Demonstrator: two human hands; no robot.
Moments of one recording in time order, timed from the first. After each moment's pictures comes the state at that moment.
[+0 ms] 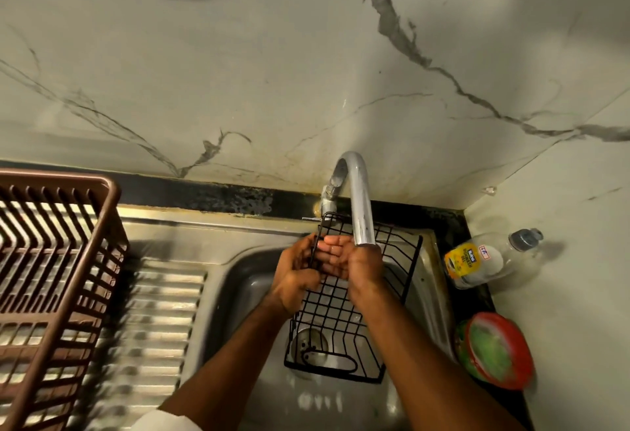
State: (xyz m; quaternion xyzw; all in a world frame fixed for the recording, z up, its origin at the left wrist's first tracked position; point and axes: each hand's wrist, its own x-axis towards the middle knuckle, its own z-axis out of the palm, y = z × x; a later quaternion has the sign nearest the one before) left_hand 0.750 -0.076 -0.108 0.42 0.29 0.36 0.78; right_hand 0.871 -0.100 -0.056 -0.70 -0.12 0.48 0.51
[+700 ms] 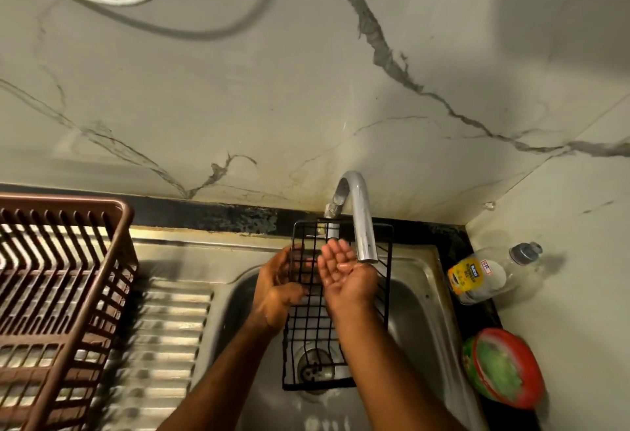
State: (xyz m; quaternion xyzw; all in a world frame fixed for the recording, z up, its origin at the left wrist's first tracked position) left_hand 0.722 -0.074 -0.088 0.46 0.37 0.41 0.70; right_hand 0.844 -0.091 -0.056 -0.47 0.16 0.52 0.70
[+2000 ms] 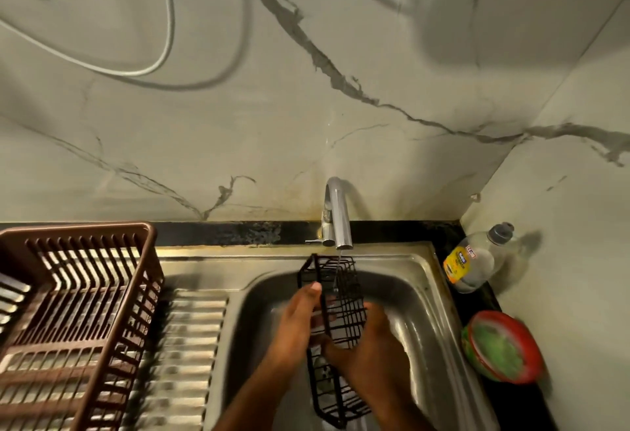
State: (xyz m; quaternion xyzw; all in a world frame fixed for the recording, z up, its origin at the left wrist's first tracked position) left_hand 0.732 -0.161 -0.034 0.41 0.53 0.26 0.69; right_hand 0.847 -0.235 -0.057 -0.84 -0.42 0.26 0.21
